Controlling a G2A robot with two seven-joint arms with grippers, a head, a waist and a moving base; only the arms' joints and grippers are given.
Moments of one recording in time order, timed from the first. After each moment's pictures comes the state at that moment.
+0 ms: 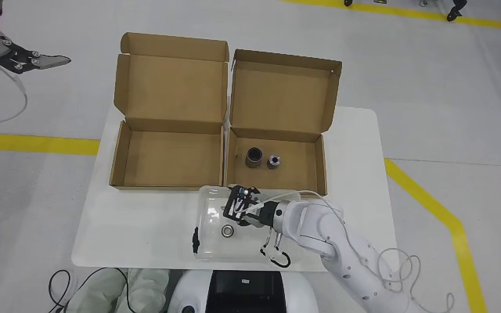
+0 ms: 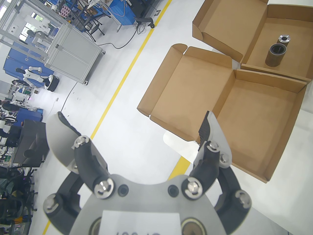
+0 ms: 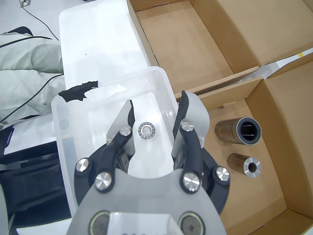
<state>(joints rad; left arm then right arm) 0.47 -0.15 -1.01 -1.52 0.83 -0.88 -0.12 -1.24 -1.26 0.85 -1.86 -1.25 -0.53 0.59</state>
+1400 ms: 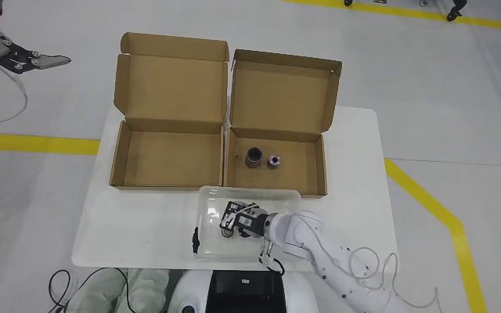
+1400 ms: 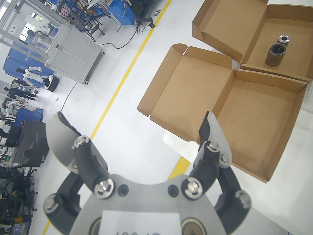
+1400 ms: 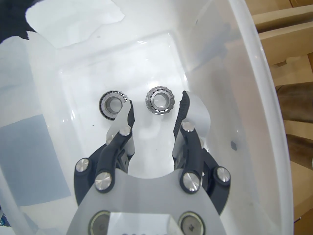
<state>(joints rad) 0.47 -0.15 -1.01 -1.52 0.83 -0.88 -0.12 -1.21 -1.29 0.71 -1.63 -1.39 -0.45 0.60</state>
